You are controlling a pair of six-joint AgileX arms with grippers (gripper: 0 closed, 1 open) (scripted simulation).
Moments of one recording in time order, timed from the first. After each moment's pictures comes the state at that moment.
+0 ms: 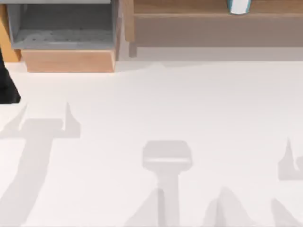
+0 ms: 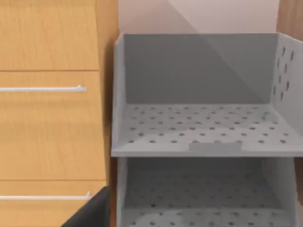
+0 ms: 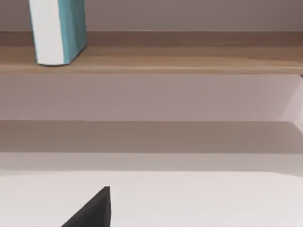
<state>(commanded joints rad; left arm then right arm) -0.26 0.54 0.45 0.12 -0.25 0.02 0.00 0.00 0.00 0.00 0.00 0.00</state>
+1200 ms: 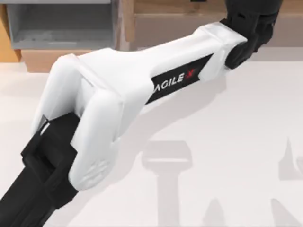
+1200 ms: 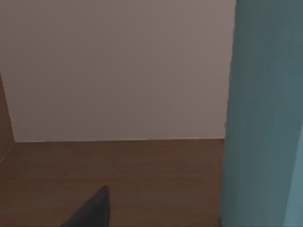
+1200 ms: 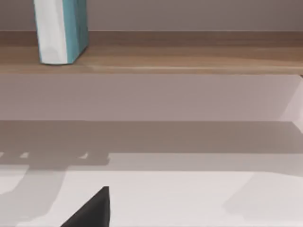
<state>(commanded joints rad) -0.87 2.55 2.27 0.28 -0.82 0.02 0.00 0.00 0.00 0.00 0.00 0.00</state>
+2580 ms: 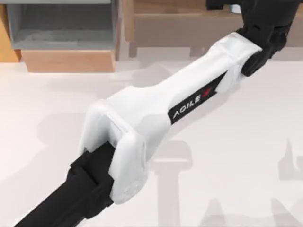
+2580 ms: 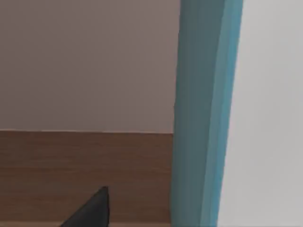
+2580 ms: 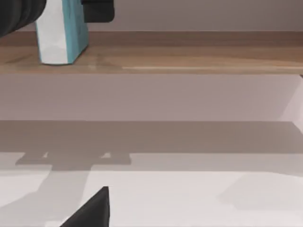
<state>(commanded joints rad) -0.88 2.93 2.88 0.08 -0.83 0.00 0.00 0.00 0.00 0.00 0.00 0.00</state>
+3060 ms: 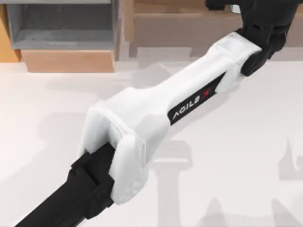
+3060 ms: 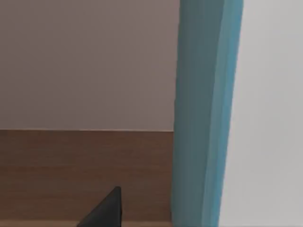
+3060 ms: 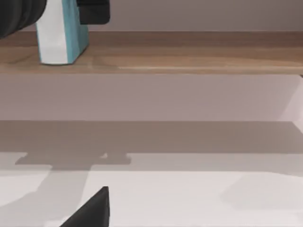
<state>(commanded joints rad) -0.87 2.94 2.90 0.06 -0.82 0.00 0.00 0.00 0.00 0.00 0.00 0.00</state>
